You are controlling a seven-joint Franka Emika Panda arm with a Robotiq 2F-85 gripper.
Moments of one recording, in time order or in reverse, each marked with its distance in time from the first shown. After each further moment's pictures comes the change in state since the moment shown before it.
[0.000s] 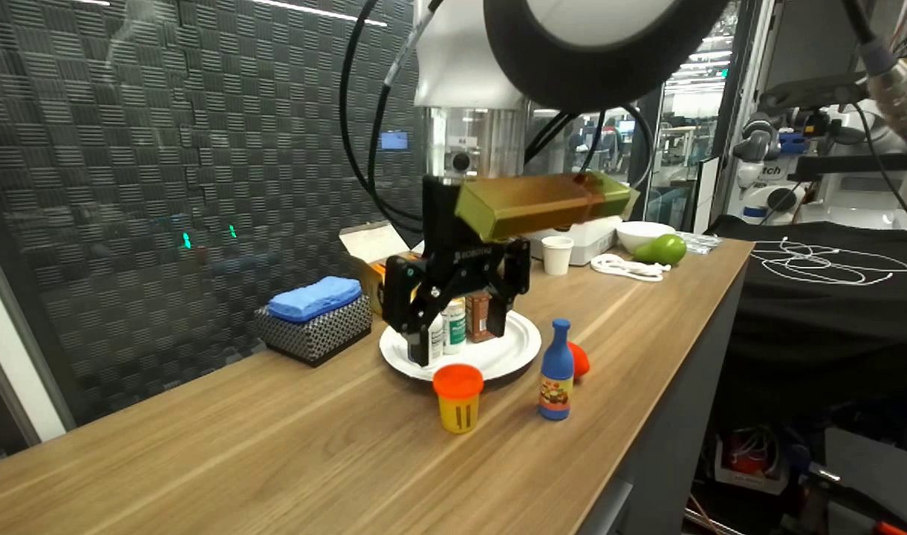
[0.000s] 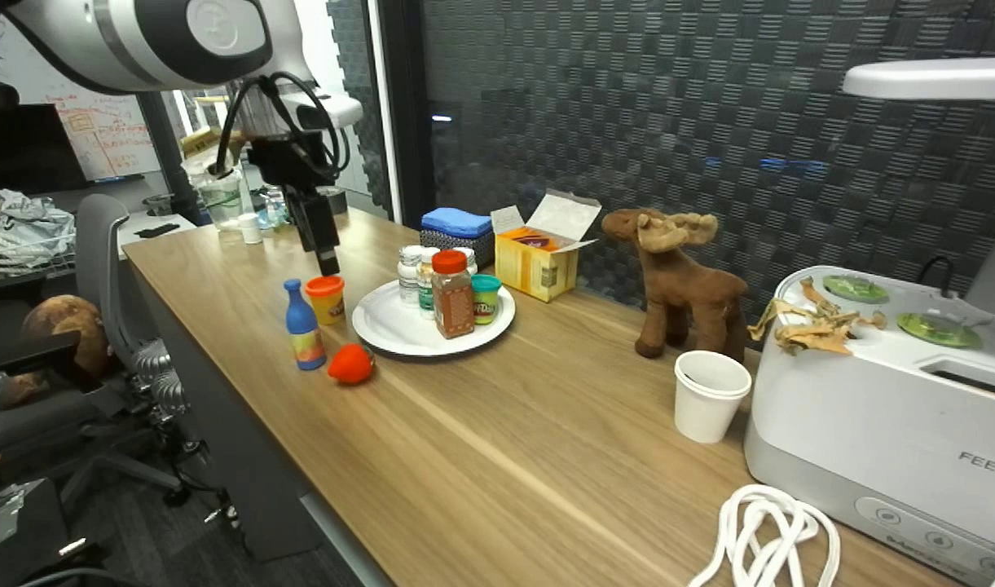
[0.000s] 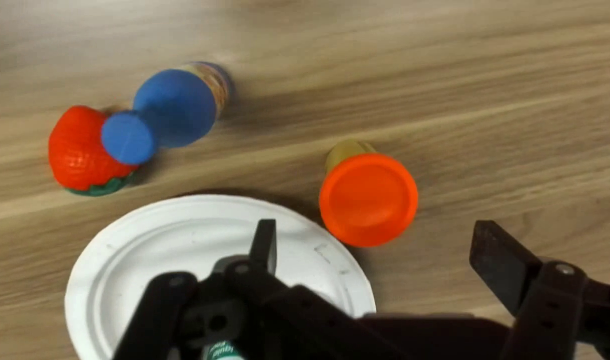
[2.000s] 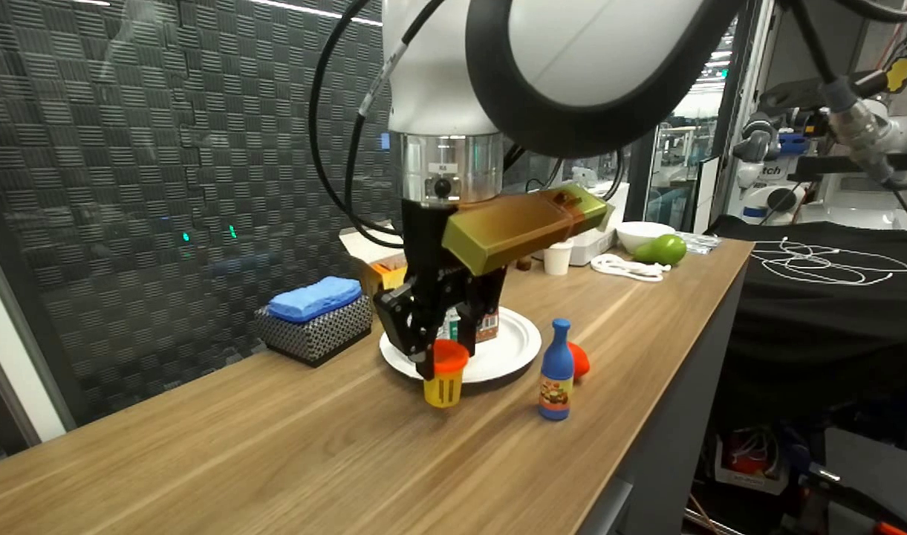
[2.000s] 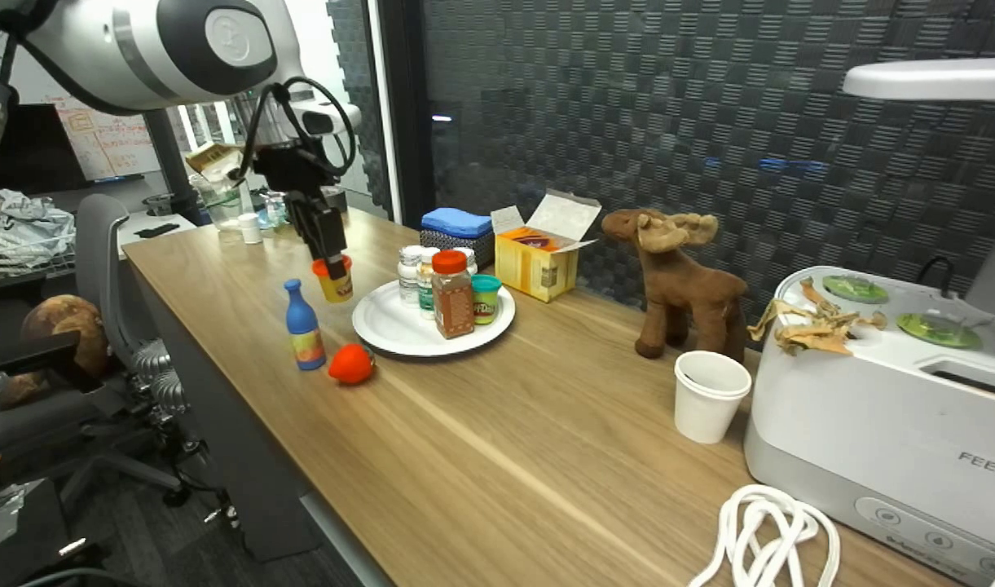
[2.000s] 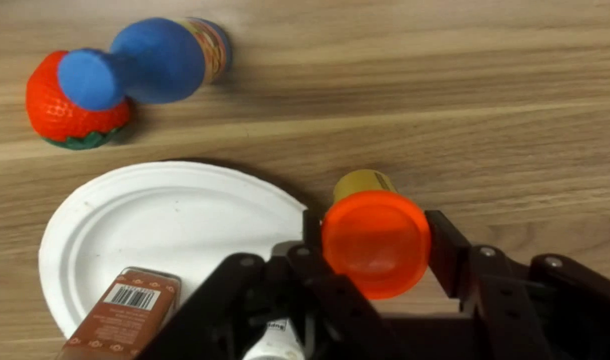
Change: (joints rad) arm 0.034 0.051 -0.010 0.041 -0.111 0.010 0.000
